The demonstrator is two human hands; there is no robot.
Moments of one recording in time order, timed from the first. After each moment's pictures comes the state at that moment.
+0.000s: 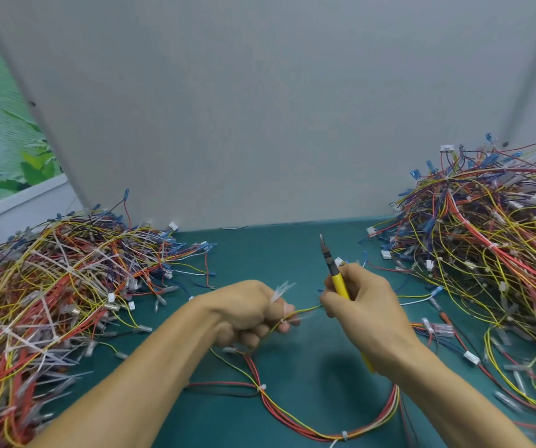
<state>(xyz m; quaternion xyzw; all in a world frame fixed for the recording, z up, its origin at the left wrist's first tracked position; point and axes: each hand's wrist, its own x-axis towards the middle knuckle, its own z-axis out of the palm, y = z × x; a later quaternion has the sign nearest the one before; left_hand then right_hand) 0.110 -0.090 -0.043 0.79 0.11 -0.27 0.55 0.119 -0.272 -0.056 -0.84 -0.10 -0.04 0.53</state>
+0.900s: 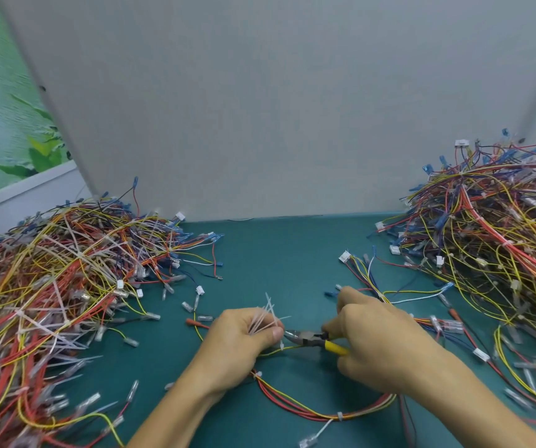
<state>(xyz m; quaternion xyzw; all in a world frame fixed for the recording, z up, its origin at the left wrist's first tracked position) 0.058 -0.079 -0.104 0.84 0.06 0.04 0.54 0.103 -0.279 -0.052 -0.95 -0.31 0.02 0.02</state>
